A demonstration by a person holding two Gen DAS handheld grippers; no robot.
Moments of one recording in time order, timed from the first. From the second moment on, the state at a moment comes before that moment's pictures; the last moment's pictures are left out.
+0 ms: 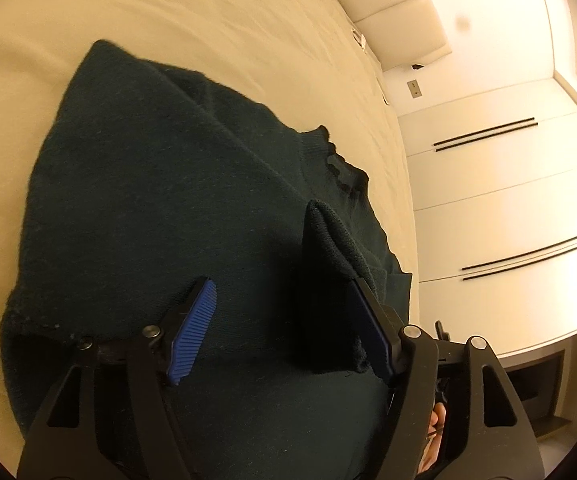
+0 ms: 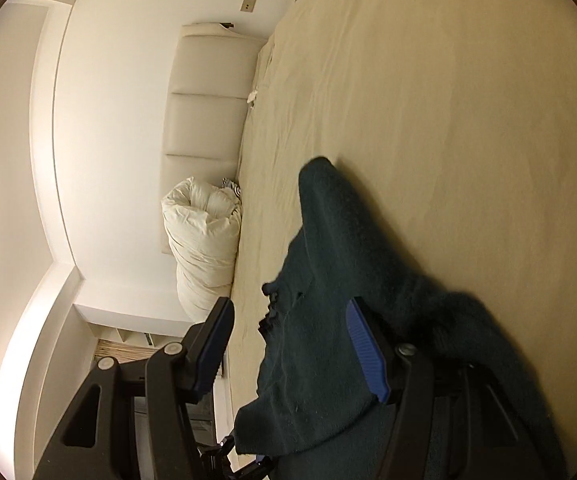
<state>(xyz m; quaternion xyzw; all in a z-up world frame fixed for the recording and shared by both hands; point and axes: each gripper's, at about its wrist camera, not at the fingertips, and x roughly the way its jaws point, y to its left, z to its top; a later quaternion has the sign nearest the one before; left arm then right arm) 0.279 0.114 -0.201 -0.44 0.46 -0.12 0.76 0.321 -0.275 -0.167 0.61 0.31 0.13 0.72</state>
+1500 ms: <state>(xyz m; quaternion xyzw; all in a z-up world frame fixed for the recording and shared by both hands) 0.327 0.061 -0.143 -0.30 0.43 -0.18 0.83 0.330 -0.317 -0.174 0.67 0.27 0.16 0.68</state>
